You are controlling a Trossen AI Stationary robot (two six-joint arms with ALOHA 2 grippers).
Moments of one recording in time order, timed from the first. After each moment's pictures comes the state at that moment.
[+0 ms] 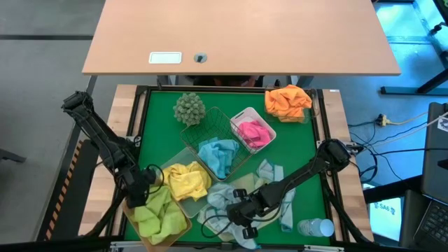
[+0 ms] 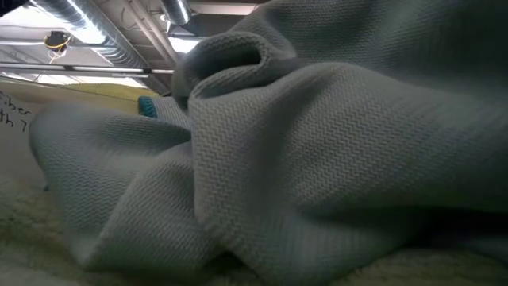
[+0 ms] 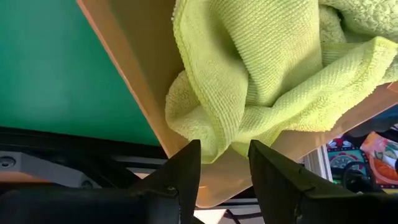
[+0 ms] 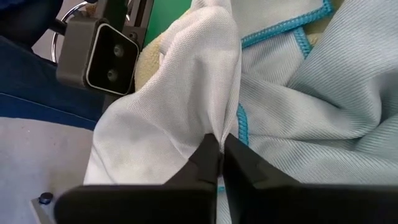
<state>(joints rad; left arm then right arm) -0.82 1.04 0.71 -0.87 0.28 -1.31 0.56 2.05 1.53 -0.51 -0.10 0.39</state>
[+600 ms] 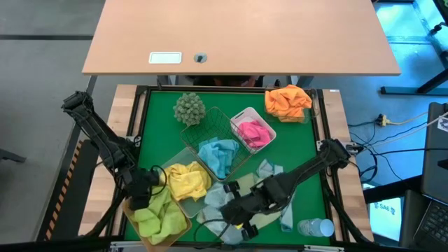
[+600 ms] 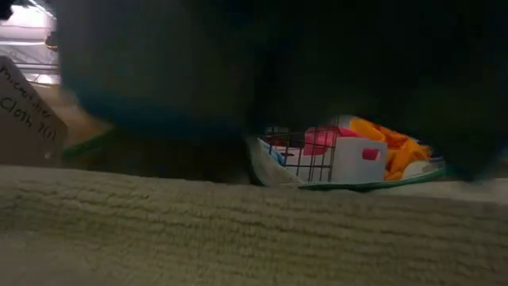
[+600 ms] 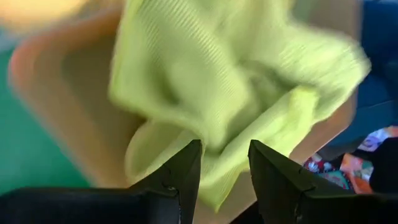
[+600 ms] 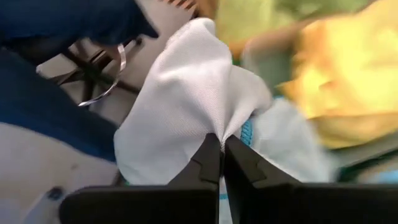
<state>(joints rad) -0.83 1.05 0.71 -0.72 0.15 -1.28 0.54 2.05 2.06 -0.94 0.03 0.12</state>
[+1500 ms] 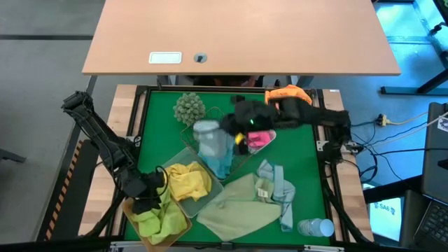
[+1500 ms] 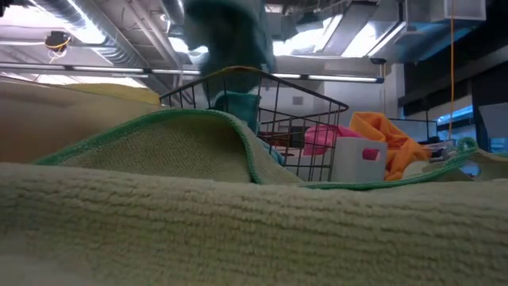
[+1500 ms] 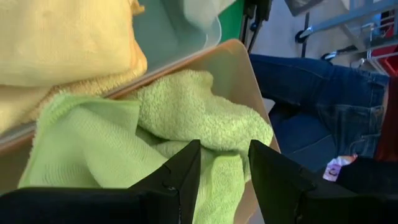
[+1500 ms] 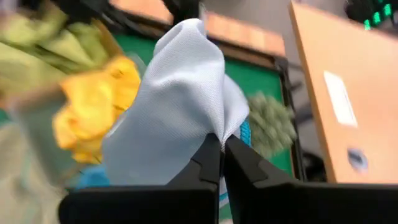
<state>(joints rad) -0.83 1.05 0.71 -0.45 -0.02 -1.19 0.10 1.90 2.34 -1.14 0.20 -0.22</state>
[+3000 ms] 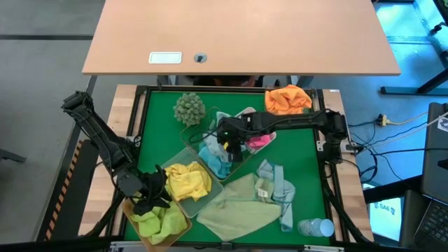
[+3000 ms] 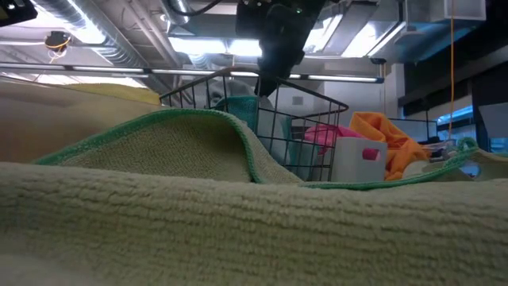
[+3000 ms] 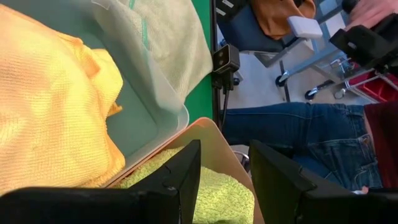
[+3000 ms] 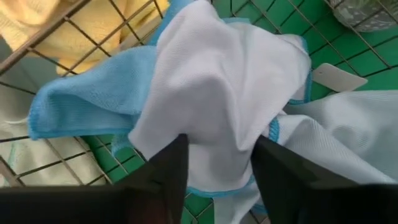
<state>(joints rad) -0.82 1.05 0.71 -0.27 -0.22 -0.98 -0.01 1.92 1.69 -0.86 -0.04 -0.08</state>
